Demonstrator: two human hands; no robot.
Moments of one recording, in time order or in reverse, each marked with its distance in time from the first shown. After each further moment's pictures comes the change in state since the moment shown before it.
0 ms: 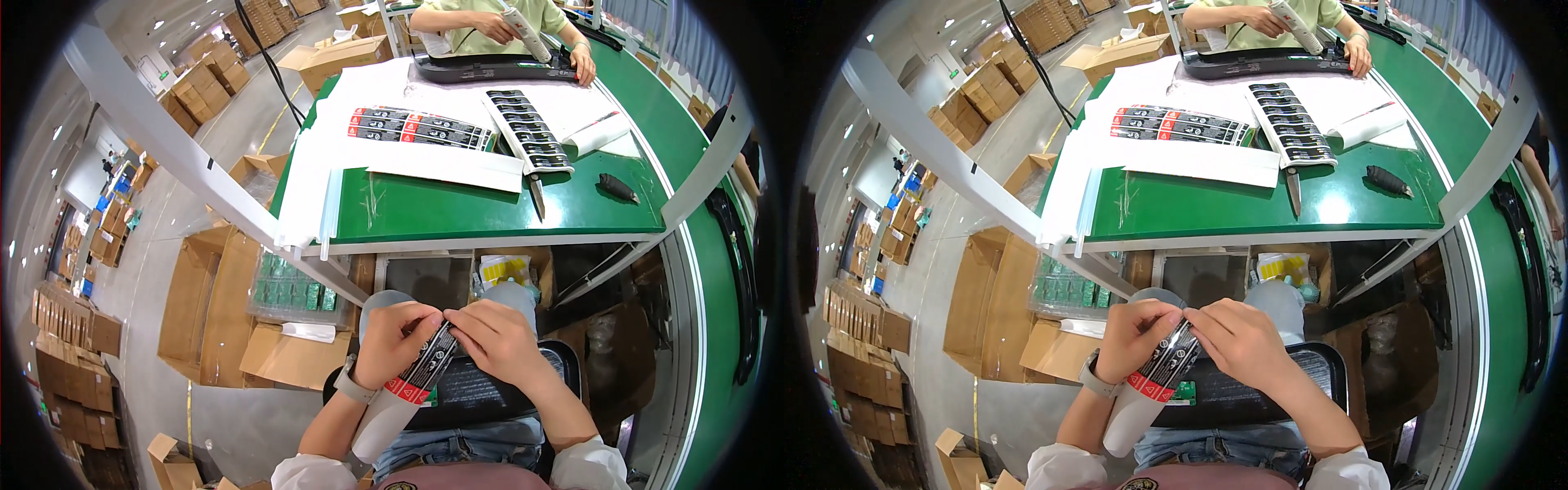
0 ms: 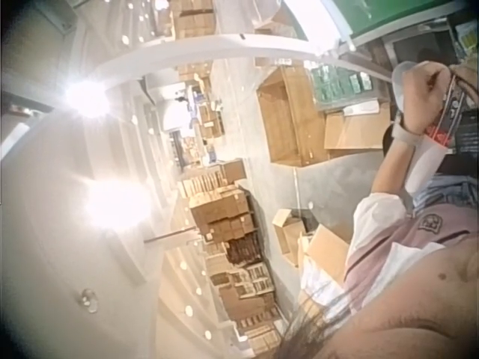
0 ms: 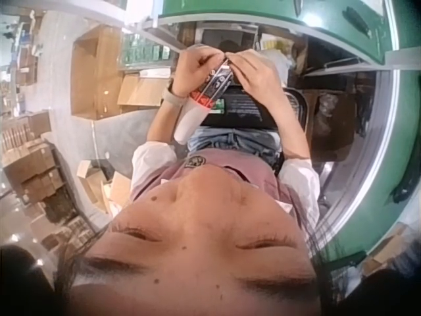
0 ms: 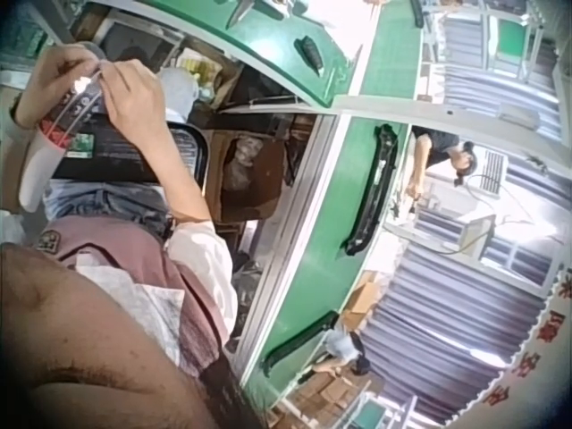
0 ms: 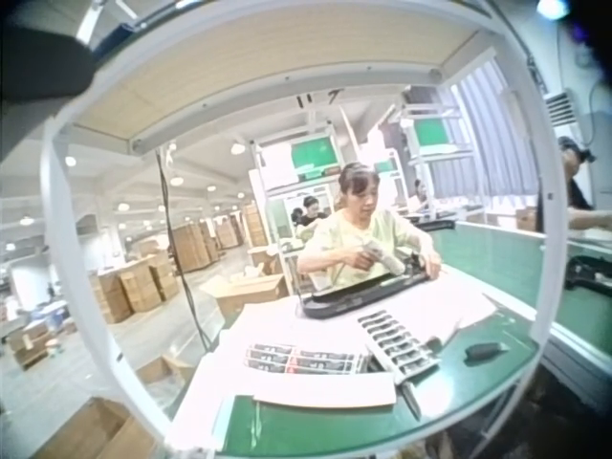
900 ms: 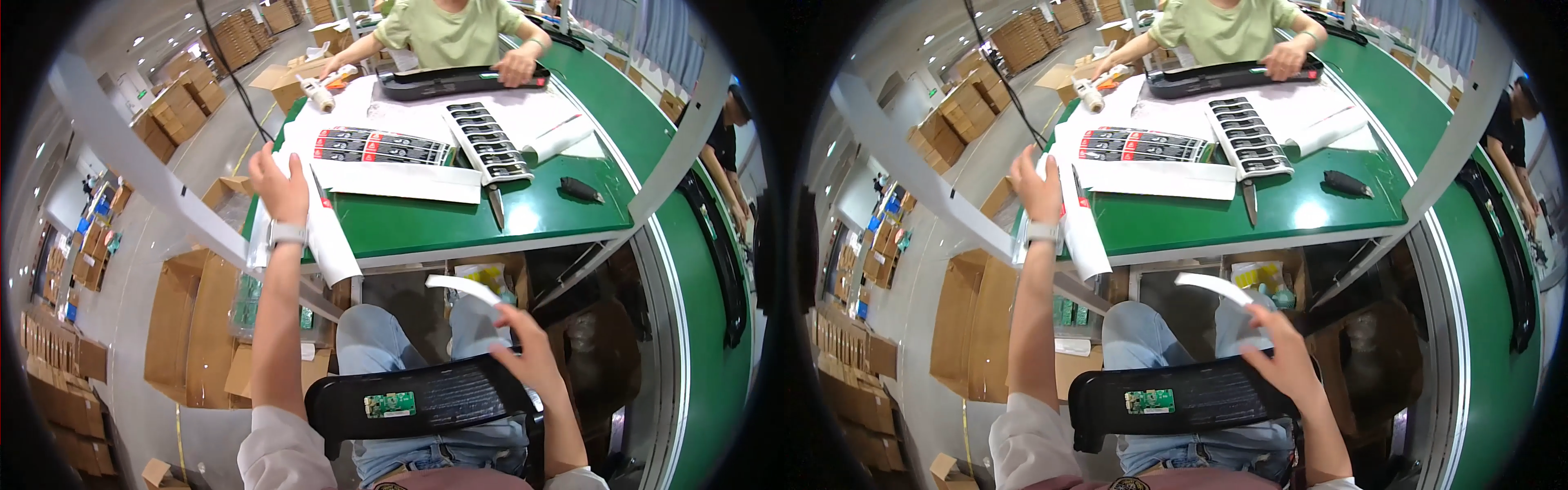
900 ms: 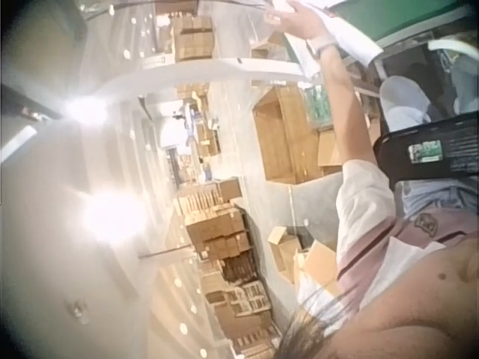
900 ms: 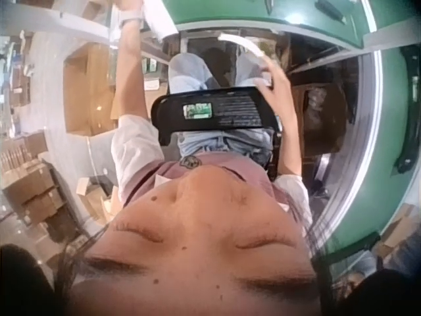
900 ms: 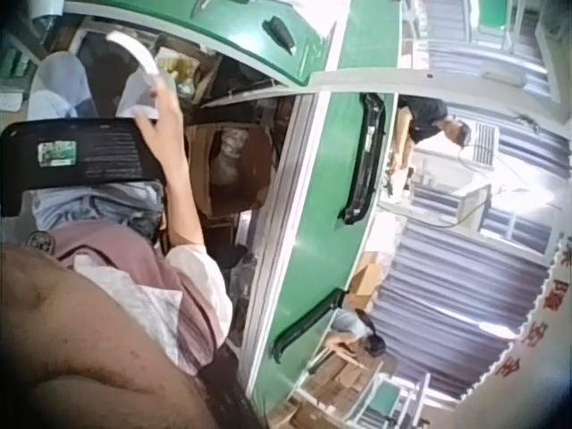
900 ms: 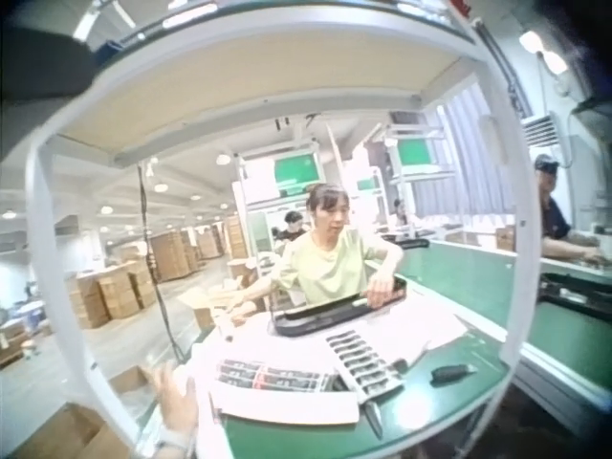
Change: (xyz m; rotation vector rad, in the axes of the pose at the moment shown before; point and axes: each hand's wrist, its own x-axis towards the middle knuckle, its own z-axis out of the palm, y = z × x) left_hand 0.206 -0.060 -0.120 0.687 0.973 0.304; right_hand -0.079 0.022 -0.049 0.085 0.013 0.568
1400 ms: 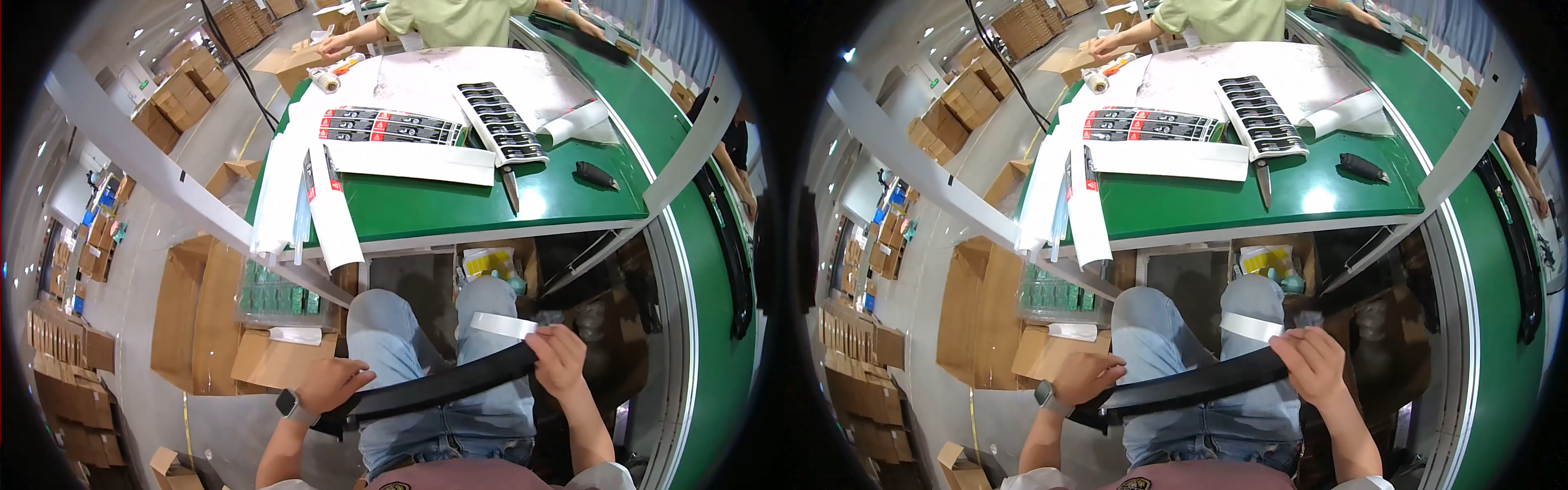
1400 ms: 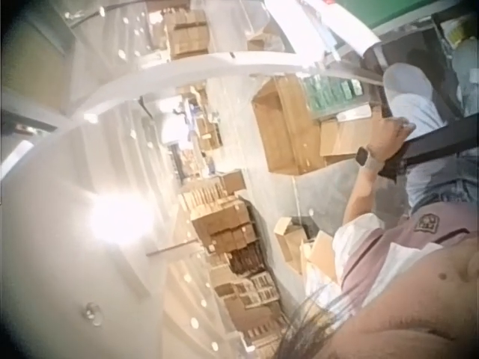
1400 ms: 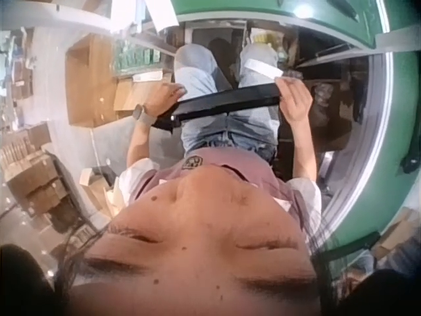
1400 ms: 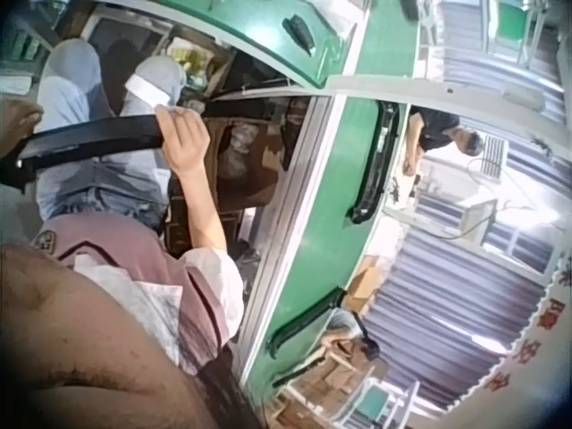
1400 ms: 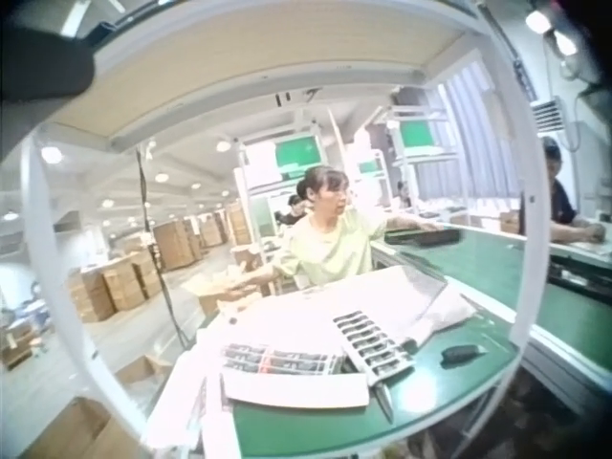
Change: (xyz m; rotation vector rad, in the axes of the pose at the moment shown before) left_hand -0.192 0.037 -0.207 -0.004 -1.597 0.044; right_hand -0.024 0.012 -0.020 -0.420 0.228 -0.586
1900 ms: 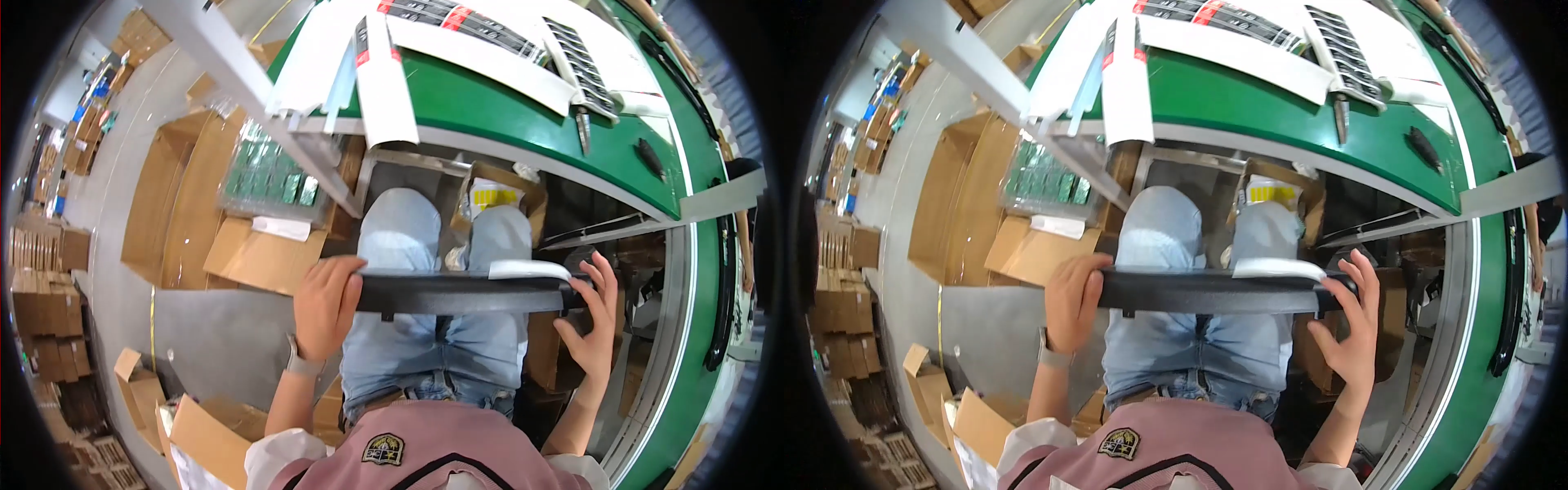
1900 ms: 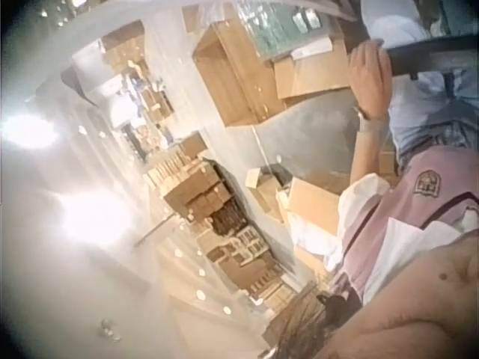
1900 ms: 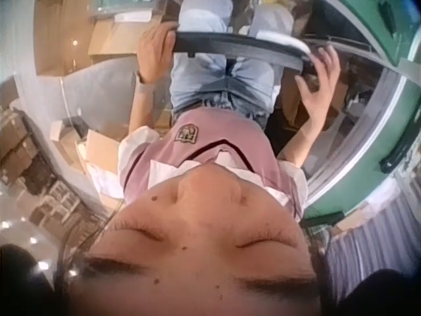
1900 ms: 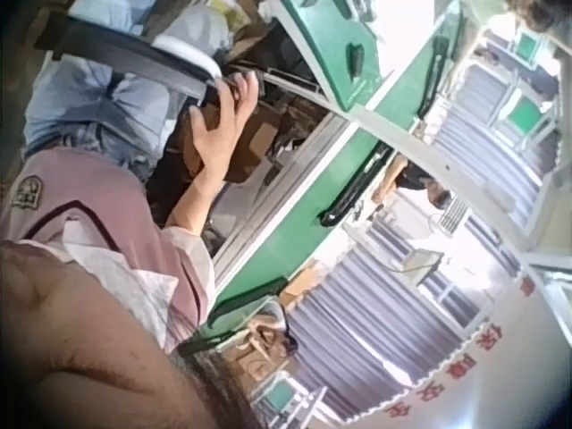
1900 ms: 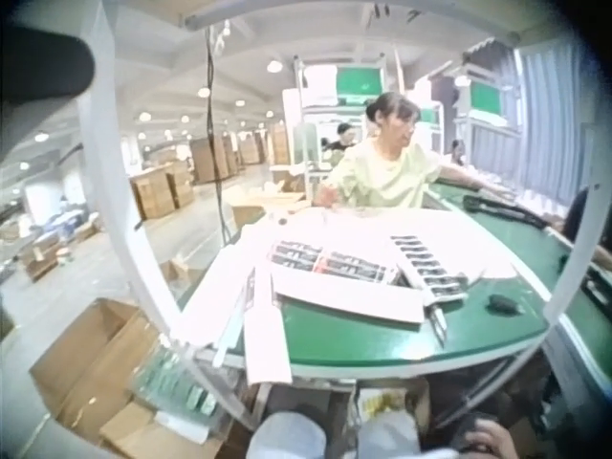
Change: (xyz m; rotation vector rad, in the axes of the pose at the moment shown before) left_hand -0.030 0.021 0.026 -0.221 0.791 -0.083; right_hand 0.017 -0.019 -0.030 0.278 -0.347 0.458
